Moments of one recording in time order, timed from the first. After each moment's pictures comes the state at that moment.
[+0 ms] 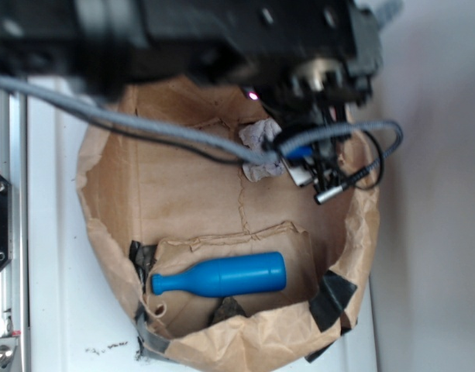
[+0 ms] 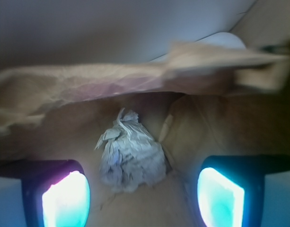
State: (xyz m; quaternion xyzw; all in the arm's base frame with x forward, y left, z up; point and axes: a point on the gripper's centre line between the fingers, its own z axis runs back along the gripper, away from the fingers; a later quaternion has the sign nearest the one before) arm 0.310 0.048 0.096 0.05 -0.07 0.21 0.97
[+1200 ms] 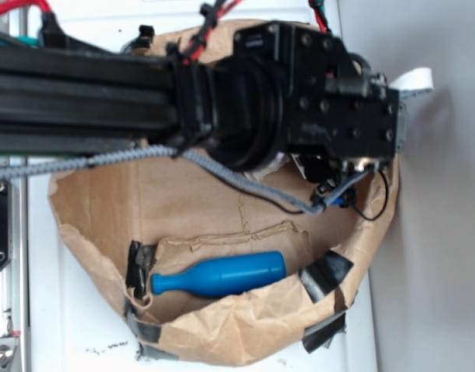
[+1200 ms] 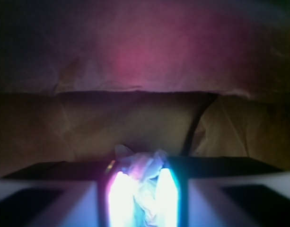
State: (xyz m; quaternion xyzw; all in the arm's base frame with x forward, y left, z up) arm 0.335 0.047 0.053 0.10 -0.06 0.23 0.96
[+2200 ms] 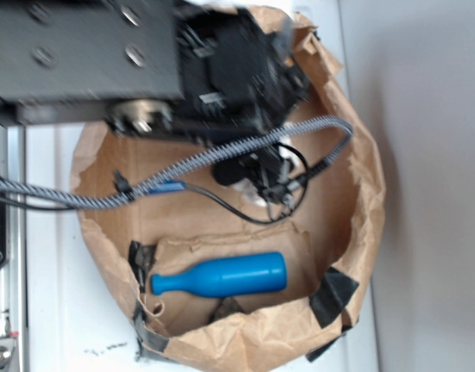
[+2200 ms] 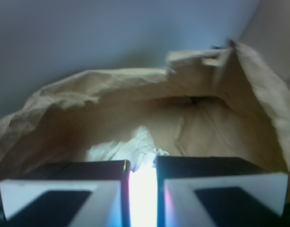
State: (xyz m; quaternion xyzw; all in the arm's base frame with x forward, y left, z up) arm 0.275 0.033 0.147 -0.02 -0.19 0.23 0.96
